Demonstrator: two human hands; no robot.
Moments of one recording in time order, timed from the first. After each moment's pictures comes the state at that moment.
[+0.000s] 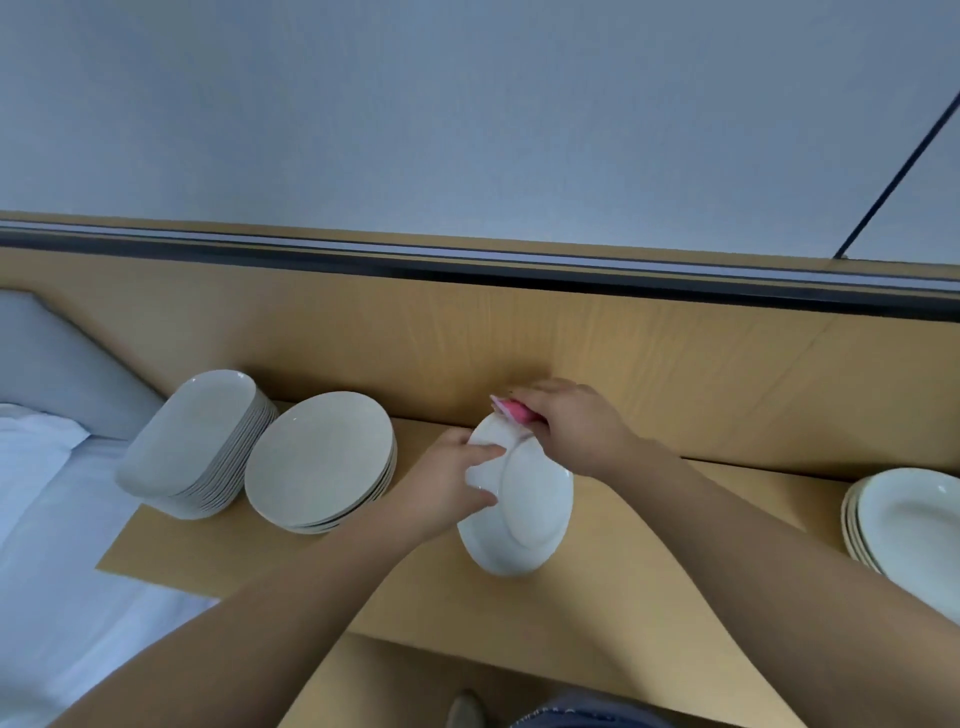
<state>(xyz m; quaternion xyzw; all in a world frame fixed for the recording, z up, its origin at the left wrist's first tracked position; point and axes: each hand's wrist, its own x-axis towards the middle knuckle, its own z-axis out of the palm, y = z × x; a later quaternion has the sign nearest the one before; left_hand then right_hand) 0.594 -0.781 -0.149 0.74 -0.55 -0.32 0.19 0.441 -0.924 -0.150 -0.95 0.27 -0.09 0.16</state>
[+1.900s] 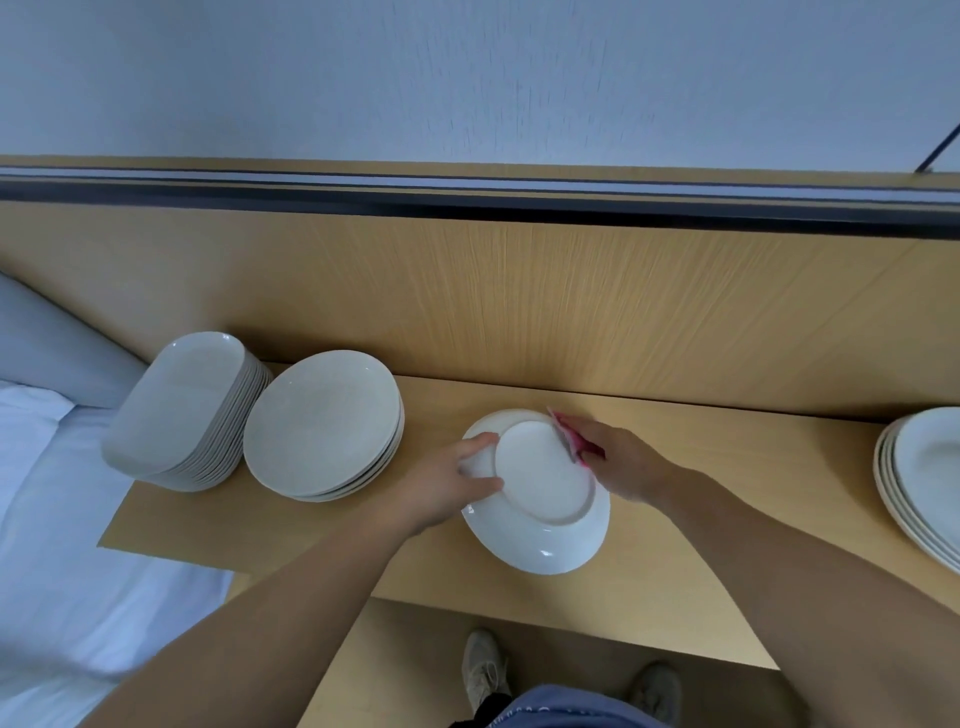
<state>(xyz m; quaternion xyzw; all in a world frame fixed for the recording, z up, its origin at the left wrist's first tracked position) 0.622 -0.757 -0.207 0.70 -0.38 -0.55 0.26 0.400 -0.895 -0.247 -0.79 0.41 0.01 0.45</state>
